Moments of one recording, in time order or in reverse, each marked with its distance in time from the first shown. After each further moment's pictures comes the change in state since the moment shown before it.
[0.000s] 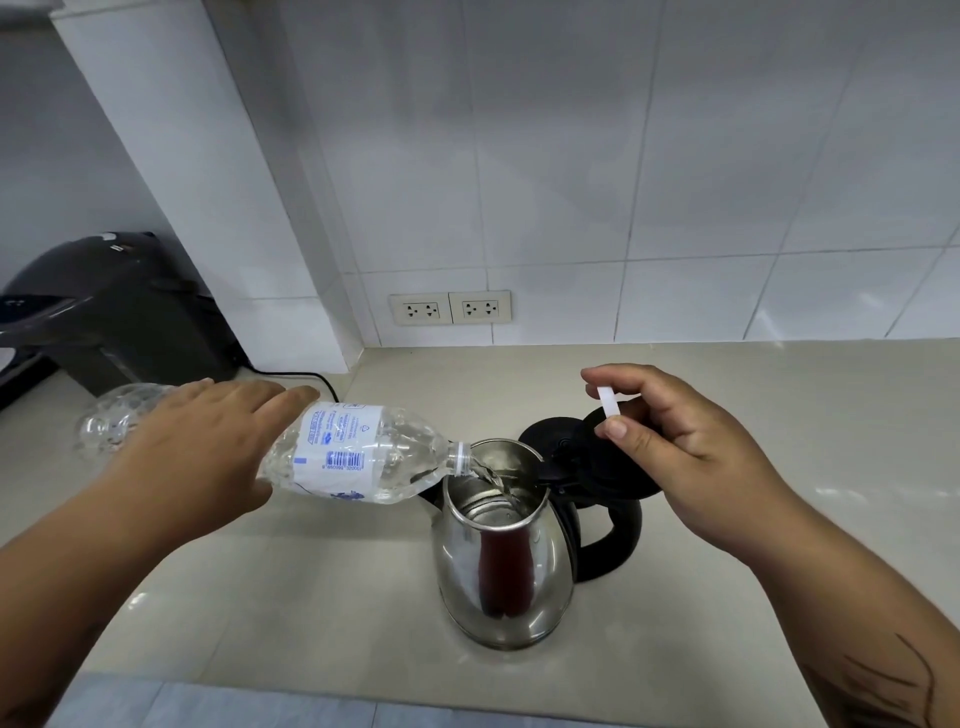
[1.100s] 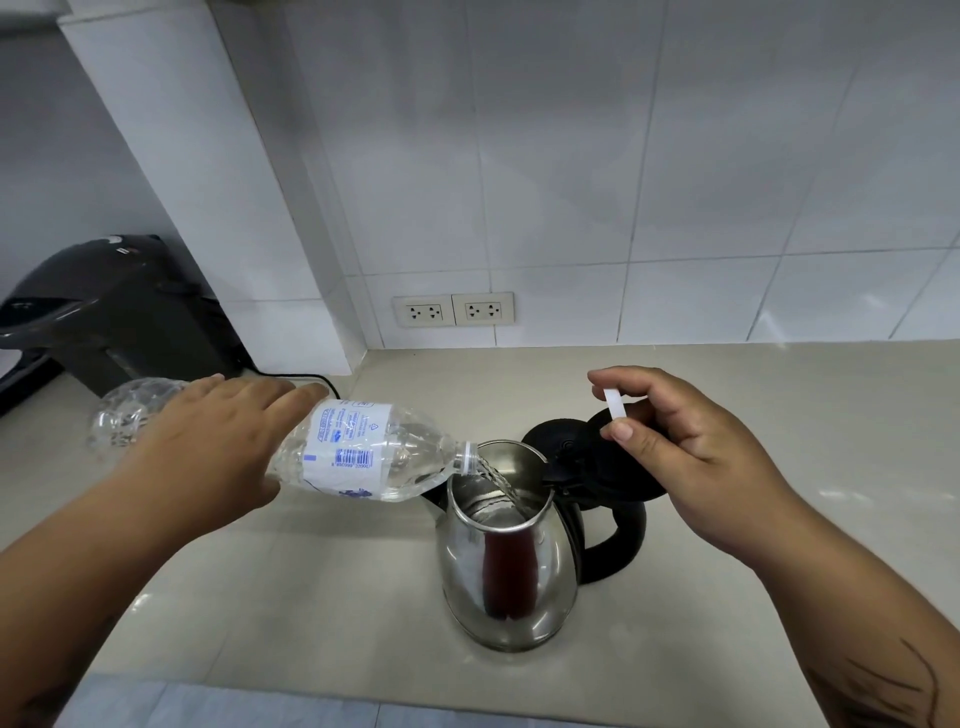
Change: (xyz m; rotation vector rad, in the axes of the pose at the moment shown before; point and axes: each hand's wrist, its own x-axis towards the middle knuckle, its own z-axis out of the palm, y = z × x) left_hand 0.003 0.001 -0.005 0.025 -0.006 0.008; right_hand -0.002 0.002 0.000 -0.003 0.017 0.011
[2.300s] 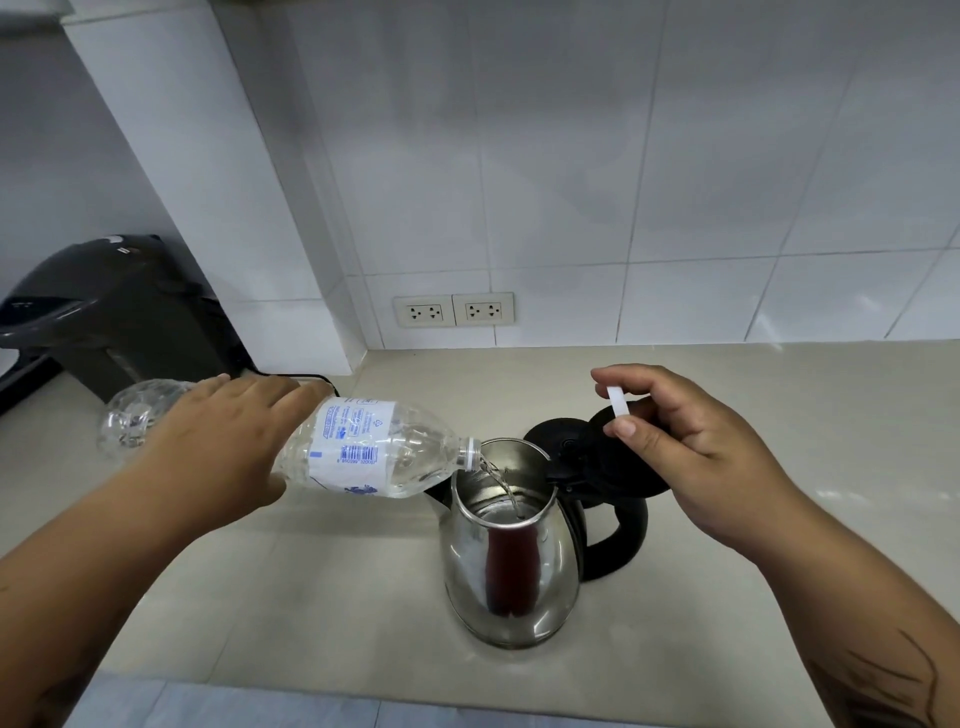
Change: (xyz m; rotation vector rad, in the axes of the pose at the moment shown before) left_hand 0.001 -0.002 0.009 -0.011 0.043 0.004; right_hand 0.000 -0.002 0.001 -0.010 0.004 -0.004
